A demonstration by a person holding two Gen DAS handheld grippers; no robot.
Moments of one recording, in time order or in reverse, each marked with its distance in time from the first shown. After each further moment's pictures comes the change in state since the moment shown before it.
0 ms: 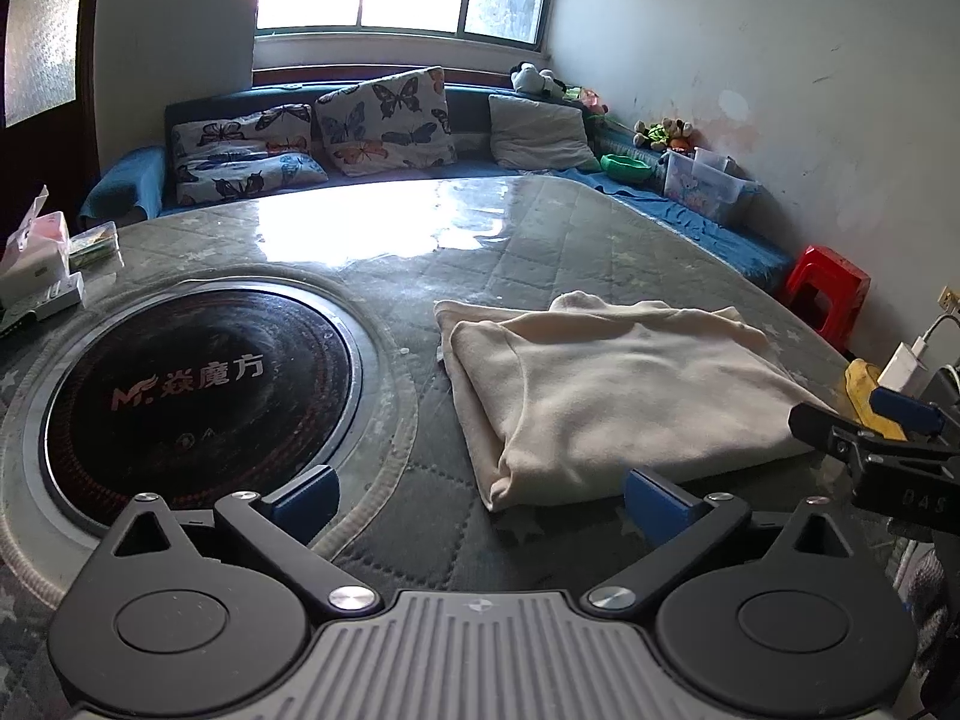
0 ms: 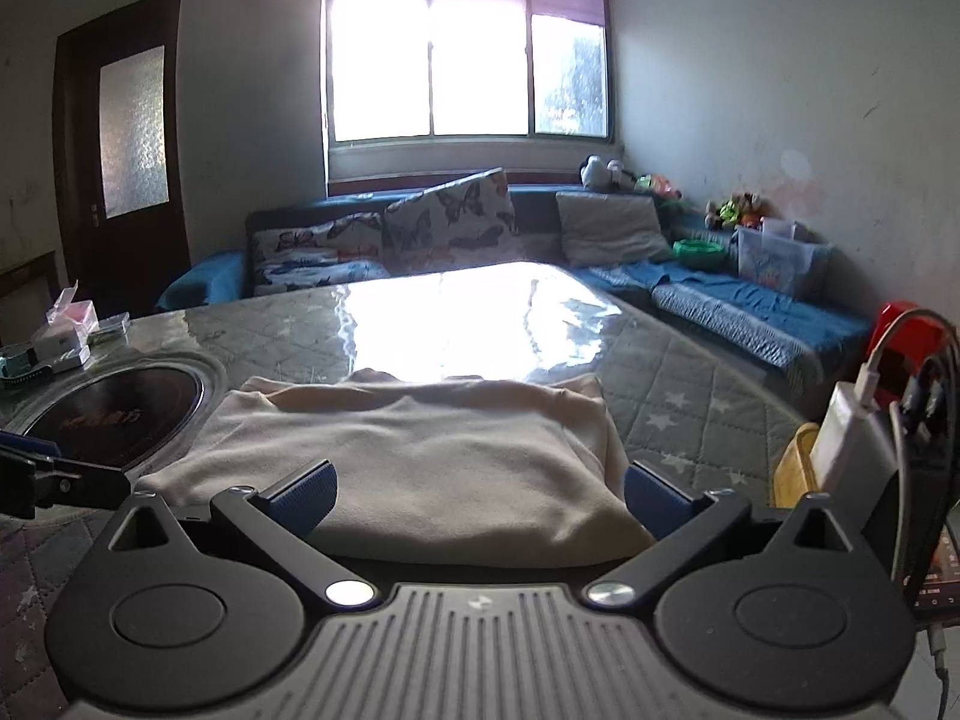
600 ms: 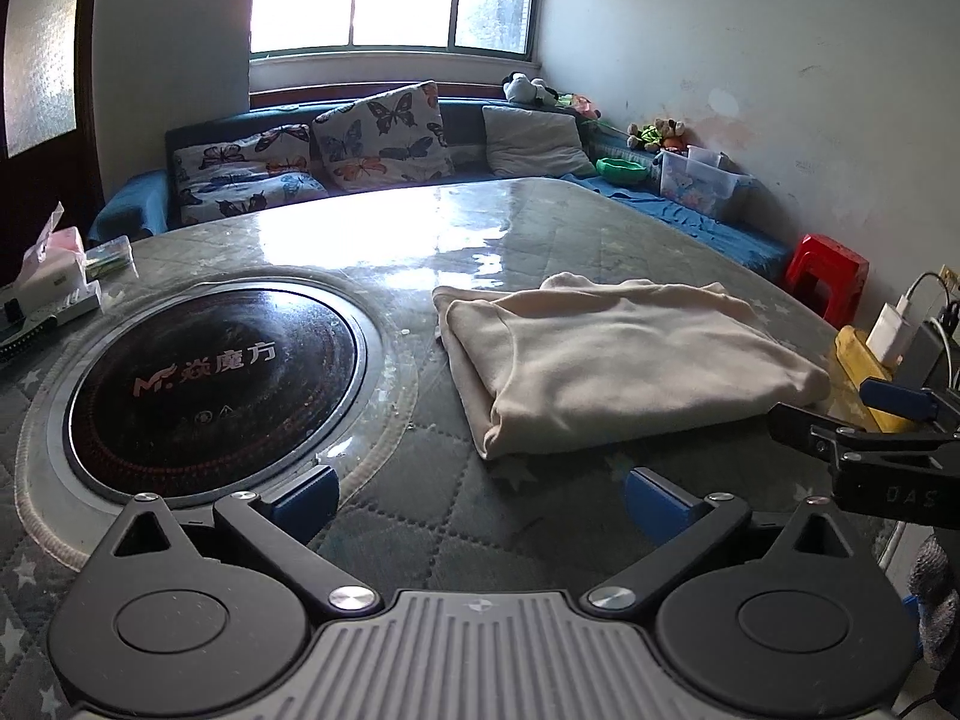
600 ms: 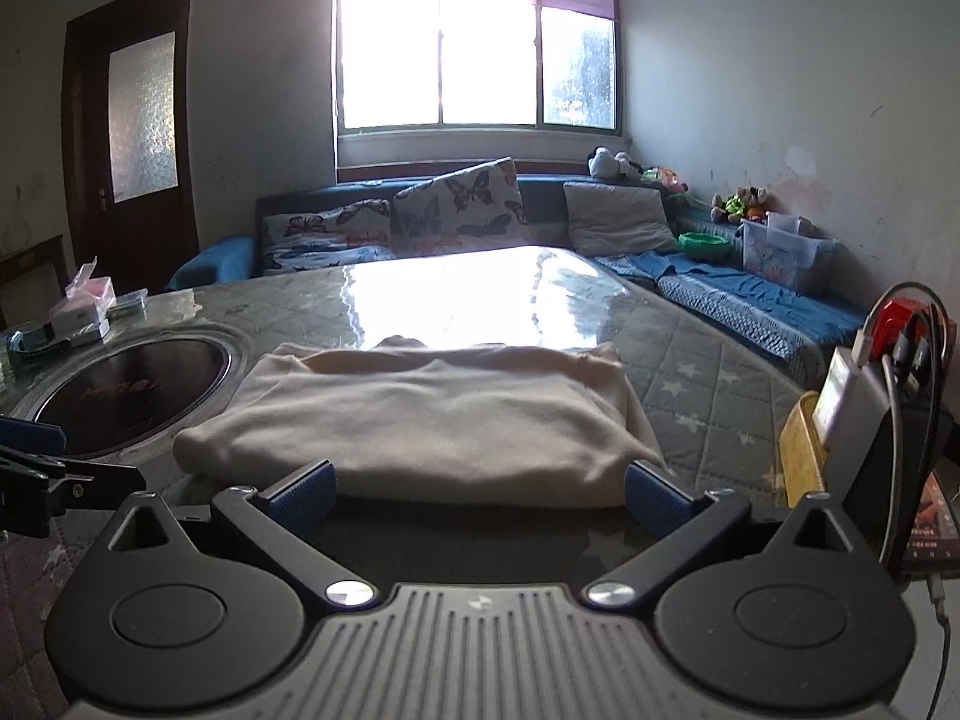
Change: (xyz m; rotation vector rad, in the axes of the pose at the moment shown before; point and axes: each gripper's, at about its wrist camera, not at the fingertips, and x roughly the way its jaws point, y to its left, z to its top) left arm -0.019 -0.011 -0.026 0.051 -0.032 0.026; right arm -0.015 0.017 -0.017 -0.005 0.039 0.011
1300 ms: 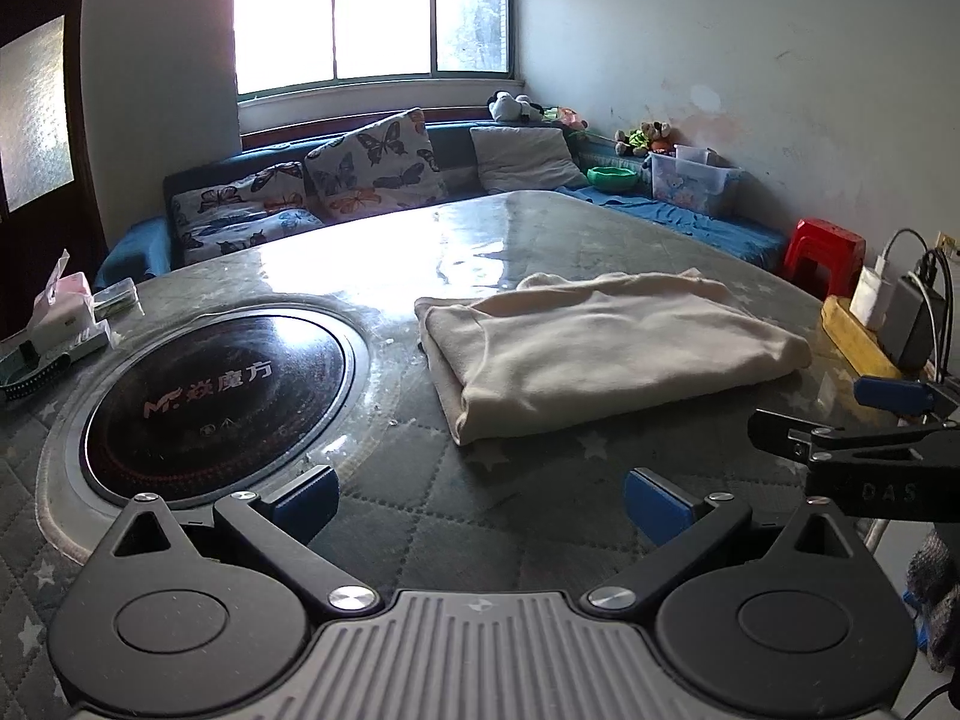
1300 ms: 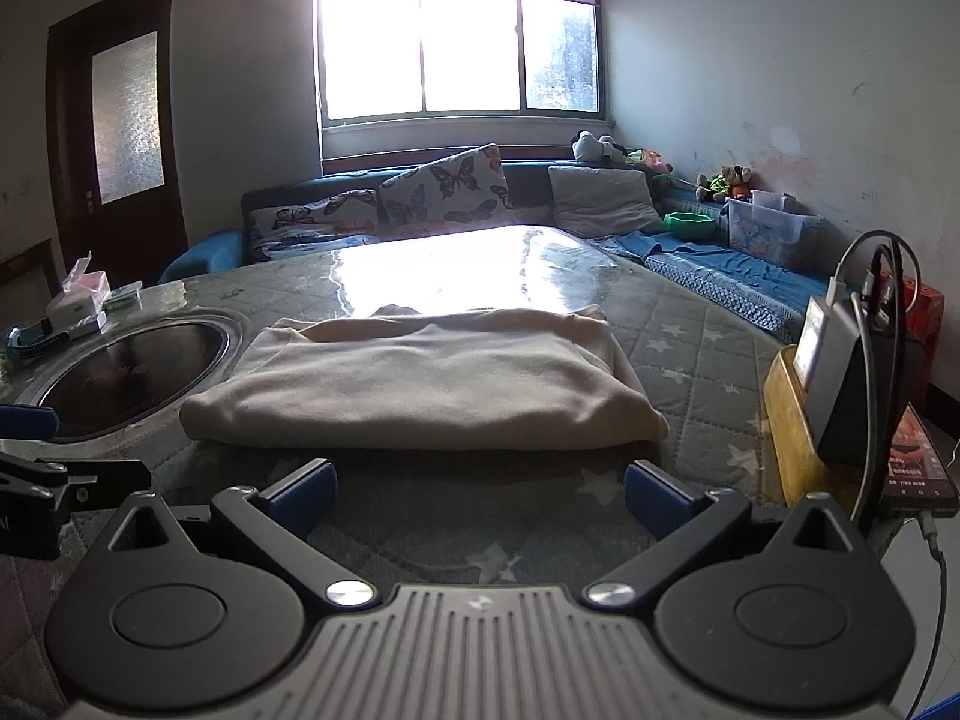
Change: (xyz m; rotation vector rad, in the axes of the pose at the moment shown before) left arm -0.015 -0.025 -0.018 0.085 -0.047 0.031; right arm -0.015 0.002 -0.020 0.028 0.024 -0.019
